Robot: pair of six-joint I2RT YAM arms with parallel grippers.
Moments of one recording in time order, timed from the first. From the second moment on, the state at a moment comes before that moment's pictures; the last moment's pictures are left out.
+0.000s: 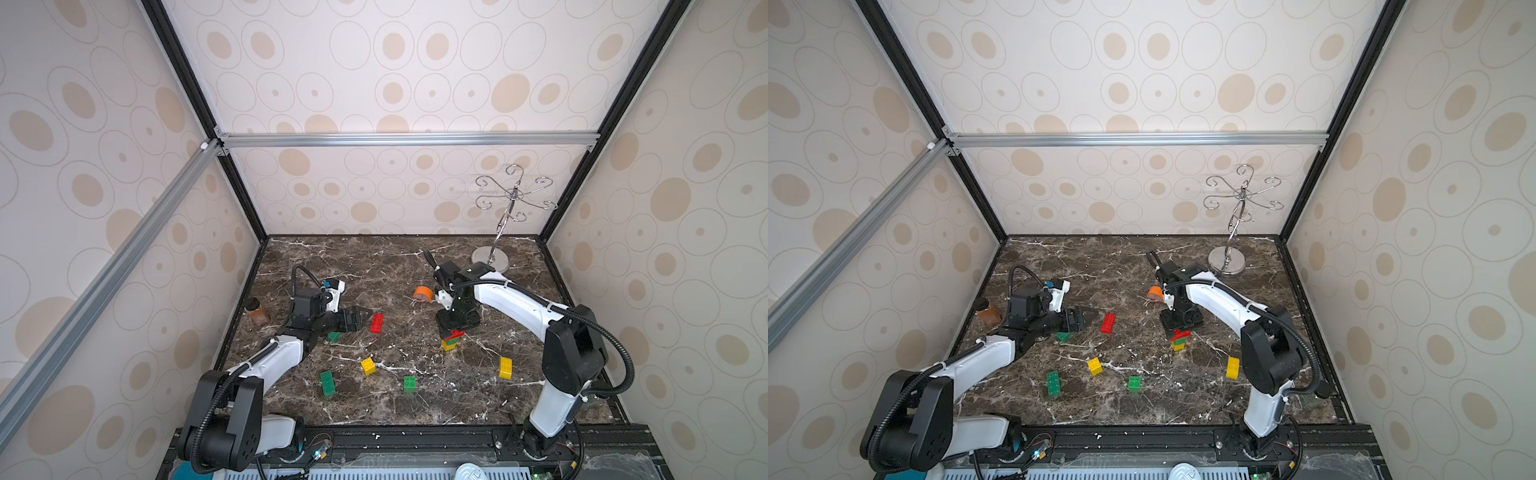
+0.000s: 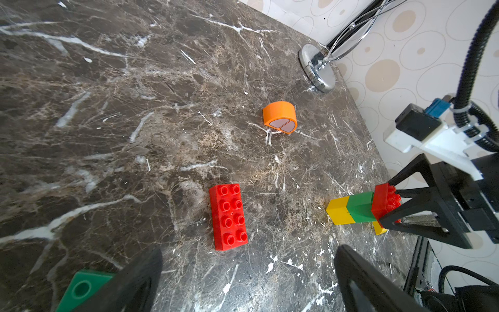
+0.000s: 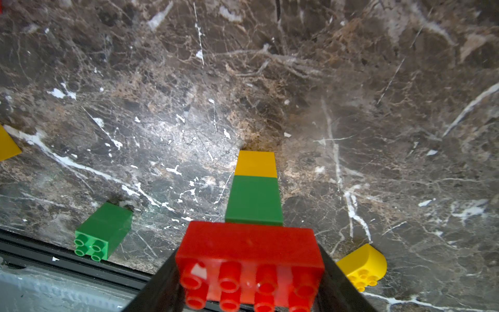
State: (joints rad) left arm -0.18 1.31 0.57 0.11 0.57 -0.33; right arm 0.56 1.79 1.43 -1.20 -0.06 0.20
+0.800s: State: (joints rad) left arm -0.18 1.27 0.57 0.09 0.55 -0.32; right arm 0.55 1.76 1.39 -1.18 -0.05 0.44
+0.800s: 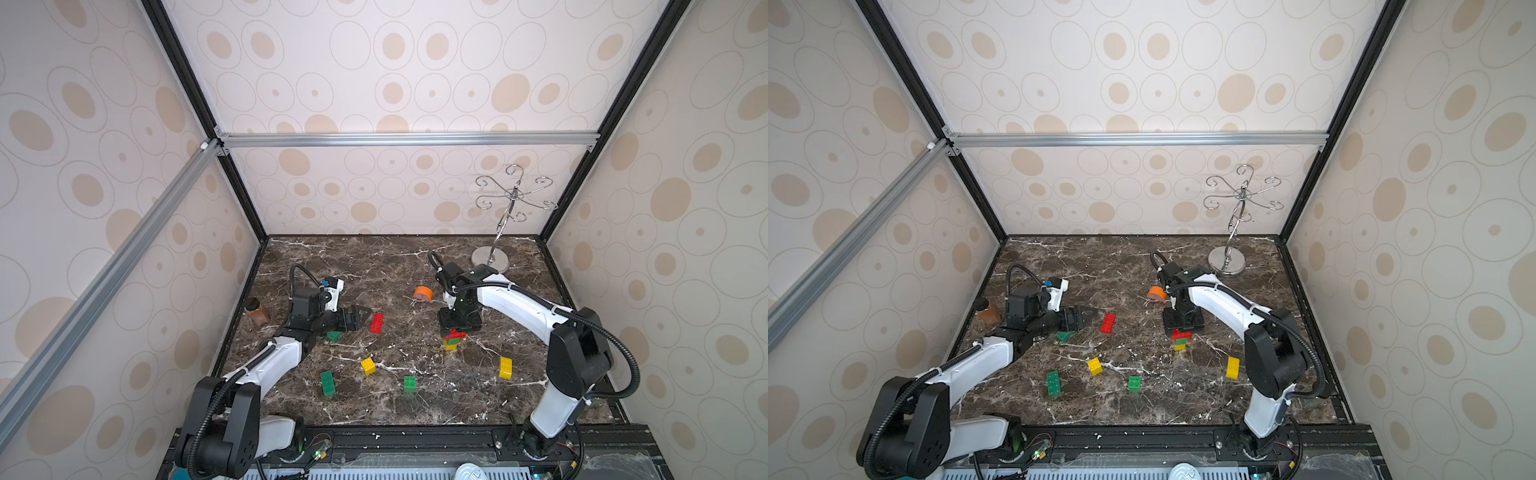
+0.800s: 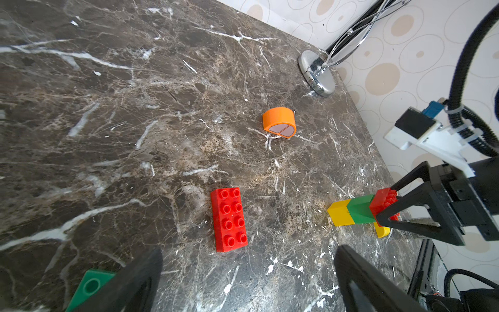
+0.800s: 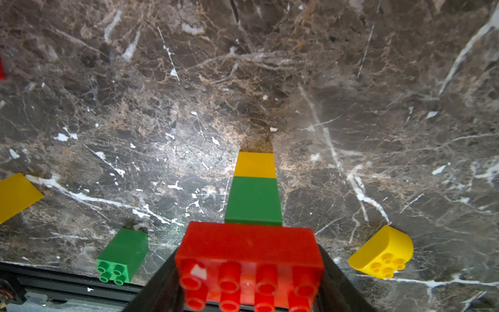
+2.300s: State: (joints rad) left arm -0.18 1.26 0.57 0.07 0.54 -0.31; right arm 0.55 1.75 1.39 -1.20 -0.05 0.38
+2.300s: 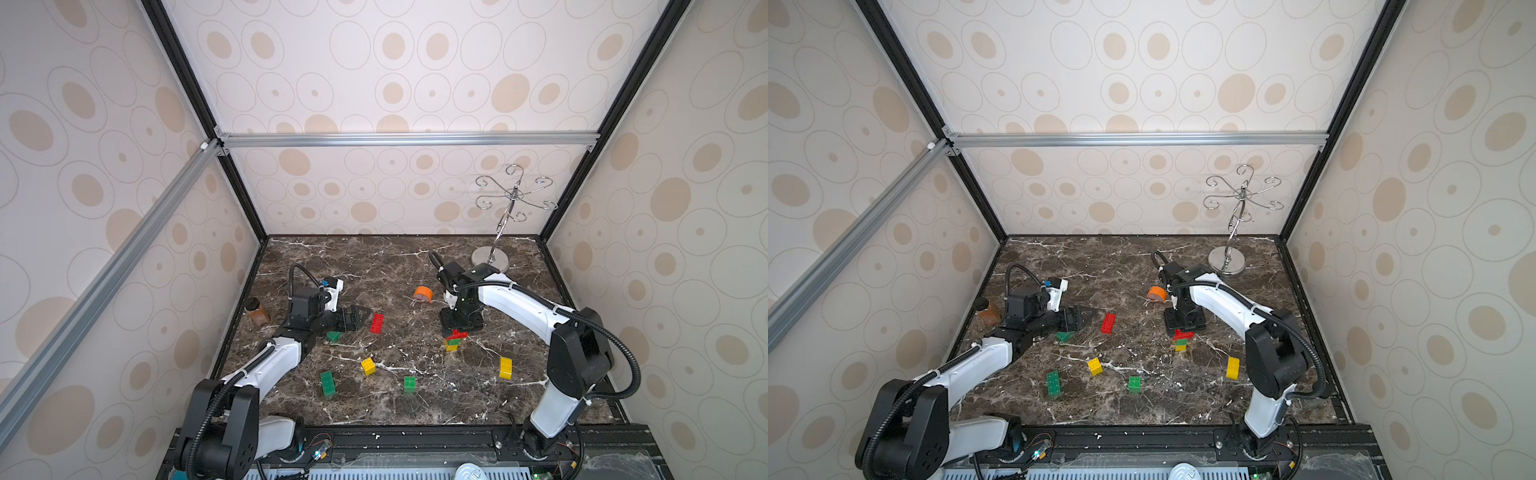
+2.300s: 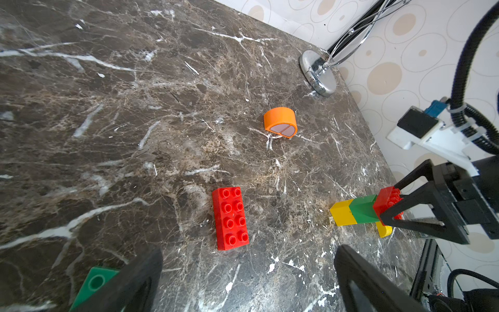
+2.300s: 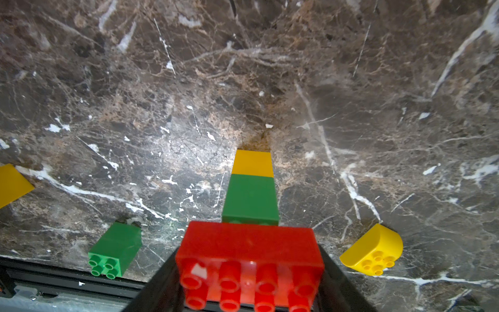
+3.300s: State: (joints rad) left arm -0.18 1.26 0.57 0.07 0.54 -0.31; right arm 0.56 1.76 1.39 -1.19 -0.06 0.31
